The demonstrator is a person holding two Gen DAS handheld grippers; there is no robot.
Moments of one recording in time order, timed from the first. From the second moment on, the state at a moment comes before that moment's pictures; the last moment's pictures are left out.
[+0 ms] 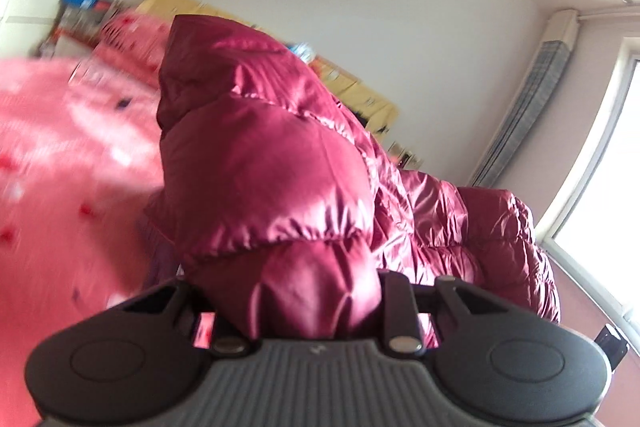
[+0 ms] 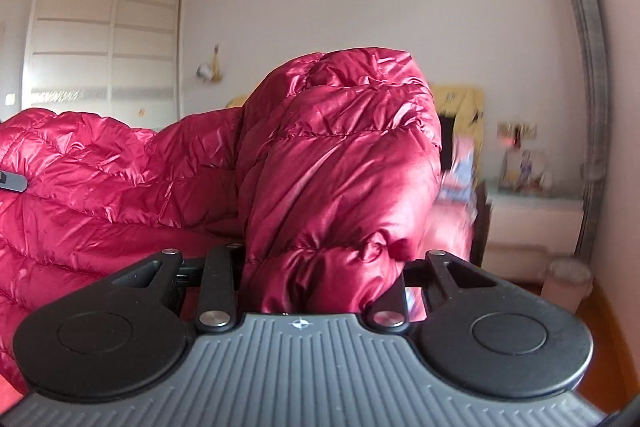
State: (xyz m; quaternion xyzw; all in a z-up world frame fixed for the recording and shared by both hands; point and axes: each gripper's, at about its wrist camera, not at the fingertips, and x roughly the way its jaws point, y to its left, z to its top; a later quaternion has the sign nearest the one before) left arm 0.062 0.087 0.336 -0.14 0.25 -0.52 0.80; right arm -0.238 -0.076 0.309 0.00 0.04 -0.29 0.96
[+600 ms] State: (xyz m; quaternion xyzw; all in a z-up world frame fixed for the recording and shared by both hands) left arm 0.246 -0.110 0.287 -0.12 0.23 -0.50 0.83; right arm -0.026 -0.315 0.290 -0.05 0.07 -0.37 0.92
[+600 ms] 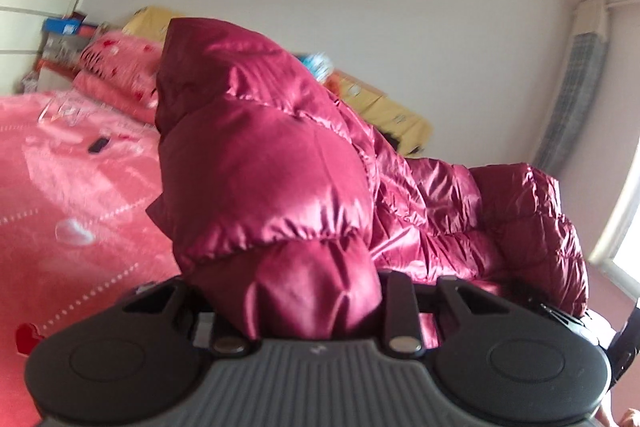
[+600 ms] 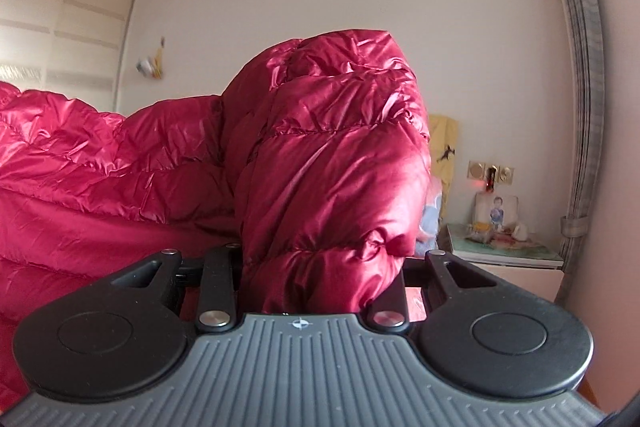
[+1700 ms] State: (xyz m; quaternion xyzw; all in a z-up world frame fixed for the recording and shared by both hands) left arm 0.152 0.046 0.235 -0.07 0.22 -0.27 0.94; right arm -0.211 -0.241 0.211 0.12 0.07 -0.51 0.85
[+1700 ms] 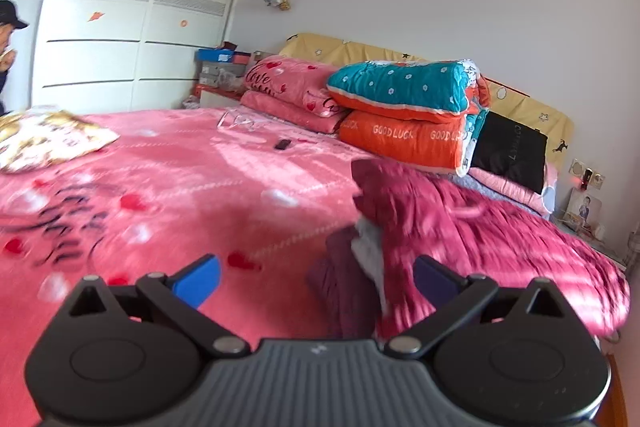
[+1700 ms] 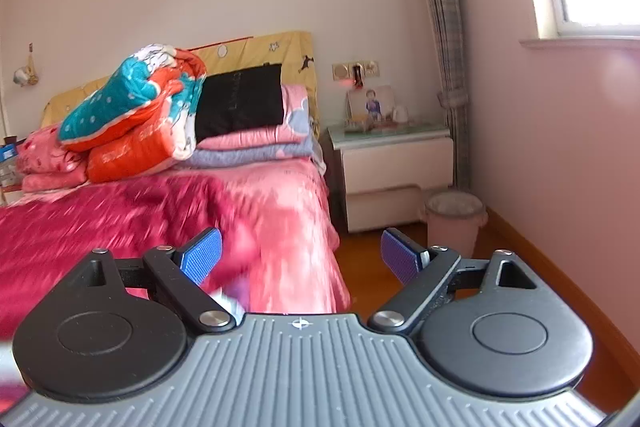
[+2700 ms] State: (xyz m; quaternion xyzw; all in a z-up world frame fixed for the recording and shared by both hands) left arm -0.134 0.151 0.284 0.00 0.18 -0.33 0.93; right arm -0.366 0.117 0.303 0.09 0.05 -0.39 0.91
